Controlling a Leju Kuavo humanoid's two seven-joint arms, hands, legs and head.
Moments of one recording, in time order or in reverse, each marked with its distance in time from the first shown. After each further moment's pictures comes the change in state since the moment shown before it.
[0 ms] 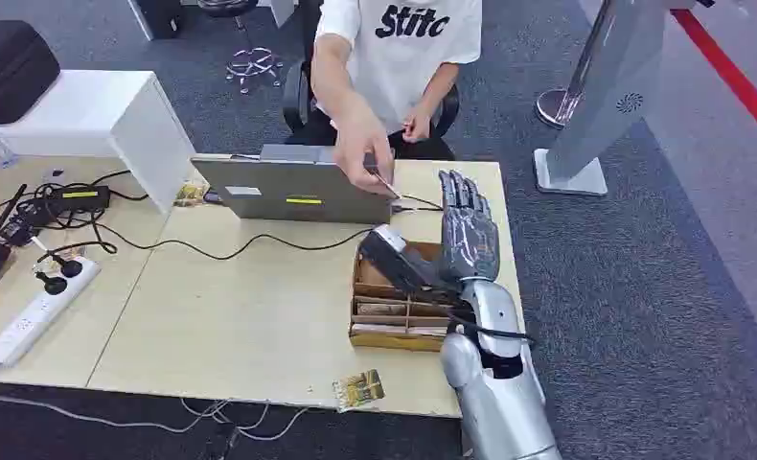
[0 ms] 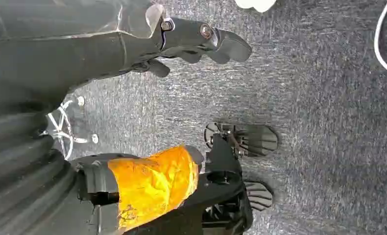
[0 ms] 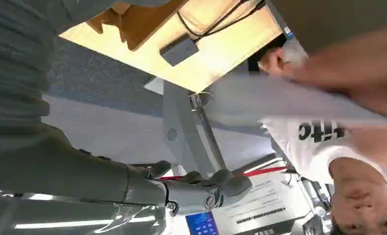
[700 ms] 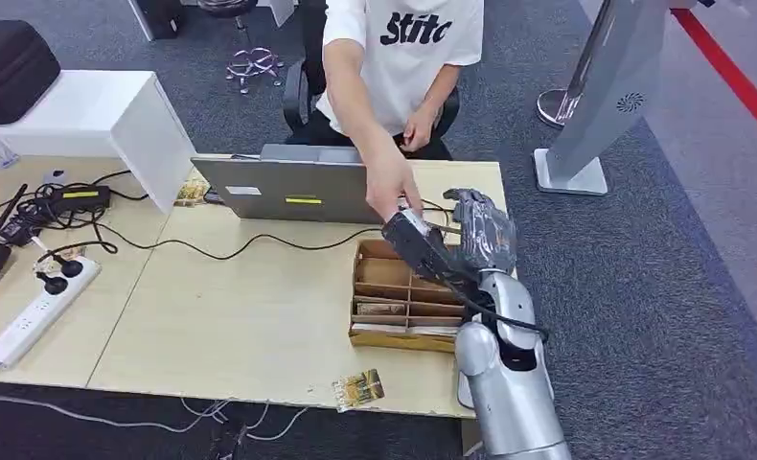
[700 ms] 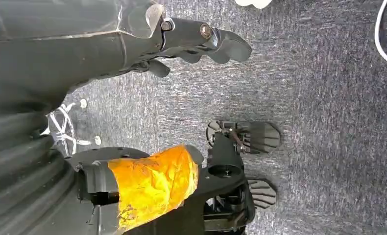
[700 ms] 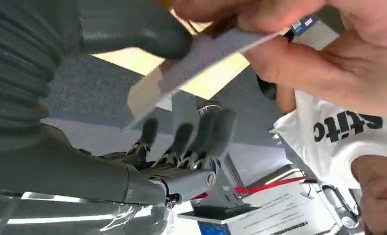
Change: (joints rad) left arm -0.001 -0.014 -0.038 0.000 0.008 0.013 0.021; right arm -0.001 0.012 -0.081 -0.045 -0.088 0.040 -0.005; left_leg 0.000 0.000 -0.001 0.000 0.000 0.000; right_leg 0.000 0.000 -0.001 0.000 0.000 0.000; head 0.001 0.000
